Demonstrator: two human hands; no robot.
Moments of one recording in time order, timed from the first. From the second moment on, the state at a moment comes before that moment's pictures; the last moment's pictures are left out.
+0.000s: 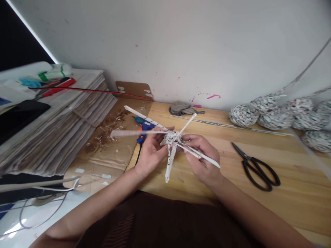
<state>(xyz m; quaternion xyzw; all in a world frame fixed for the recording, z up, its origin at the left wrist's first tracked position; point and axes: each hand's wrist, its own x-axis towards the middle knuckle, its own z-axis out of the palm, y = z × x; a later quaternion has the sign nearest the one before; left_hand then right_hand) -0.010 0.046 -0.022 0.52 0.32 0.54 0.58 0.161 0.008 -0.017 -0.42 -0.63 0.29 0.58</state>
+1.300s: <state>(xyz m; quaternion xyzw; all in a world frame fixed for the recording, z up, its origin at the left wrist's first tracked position) -0.020 0.035 -0.014 0.70 0.28 0.46 0.47 0.162 0.011 -0.014 -0.44 -0.59 0.37 0.57</state>
